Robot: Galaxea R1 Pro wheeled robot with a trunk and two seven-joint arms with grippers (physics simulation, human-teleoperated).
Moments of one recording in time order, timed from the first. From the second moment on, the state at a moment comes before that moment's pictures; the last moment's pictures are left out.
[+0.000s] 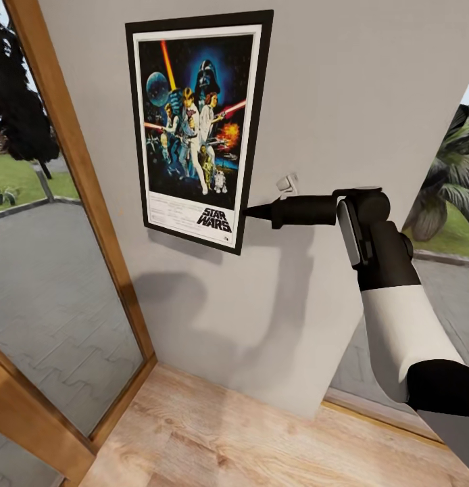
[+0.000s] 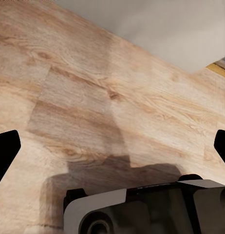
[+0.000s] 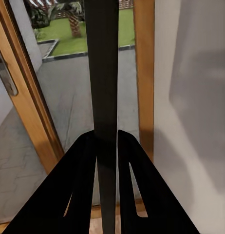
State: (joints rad) left arm 0.02 0.26 0.54 -0.72 -0.05 0.01 -0.89; right arm -1.24 -0.02 0.09 -1.23 0.02 0.88 1.16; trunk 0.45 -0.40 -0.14
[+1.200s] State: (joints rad) left arm 0.02 0.26 0.54 -0.72 -0.05 0.01 -0.89; right arm -1.24 -0.02 0.09 -1.23 0.02 0.88 1.16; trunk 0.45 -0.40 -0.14
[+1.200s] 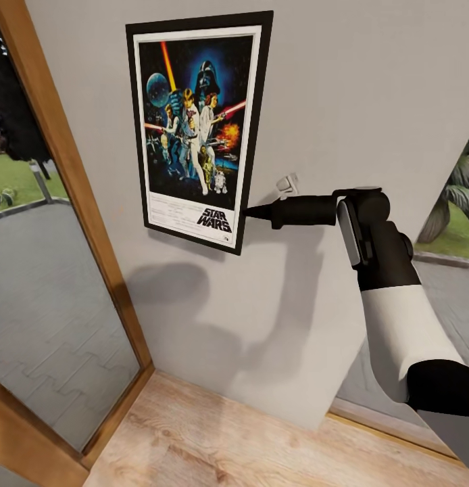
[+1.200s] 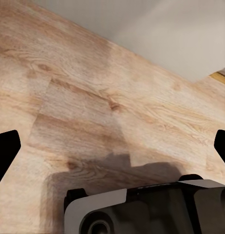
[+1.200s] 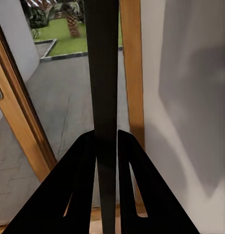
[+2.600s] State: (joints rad) left arm 0.02 0.26 0.54 -0.72 -0.05 0.01 -0.89; right arm -1.23 -0.02 0.09 -1.23 0.02 0.87 1.16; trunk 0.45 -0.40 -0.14
